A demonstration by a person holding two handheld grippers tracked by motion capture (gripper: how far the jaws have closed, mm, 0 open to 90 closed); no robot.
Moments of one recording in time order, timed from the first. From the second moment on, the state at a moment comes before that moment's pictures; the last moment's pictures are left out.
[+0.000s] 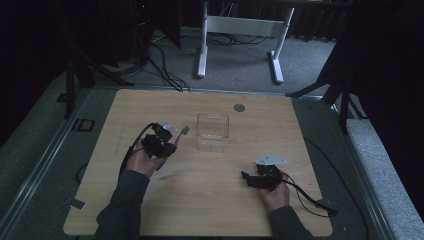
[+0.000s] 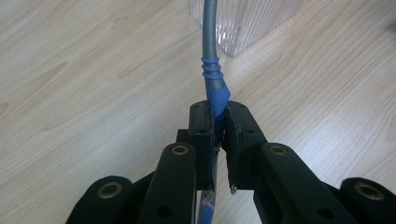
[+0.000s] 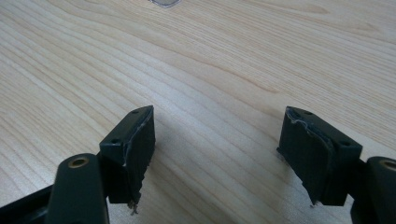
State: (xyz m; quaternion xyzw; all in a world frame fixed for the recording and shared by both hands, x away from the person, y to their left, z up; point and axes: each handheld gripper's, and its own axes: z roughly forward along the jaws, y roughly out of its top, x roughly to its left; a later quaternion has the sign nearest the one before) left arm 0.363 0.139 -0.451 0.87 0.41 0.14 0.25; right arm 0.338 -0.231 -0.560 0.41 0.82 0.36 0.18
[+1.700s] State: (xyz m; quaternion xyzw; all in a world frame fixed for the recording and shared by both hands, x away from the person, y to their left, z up) left arm 0.361 0.131 -0.440 0.84 0.40 0.19 0.32; right arm 0.338 -0.231 -0.560 0.41 0.82 0.36 0.18
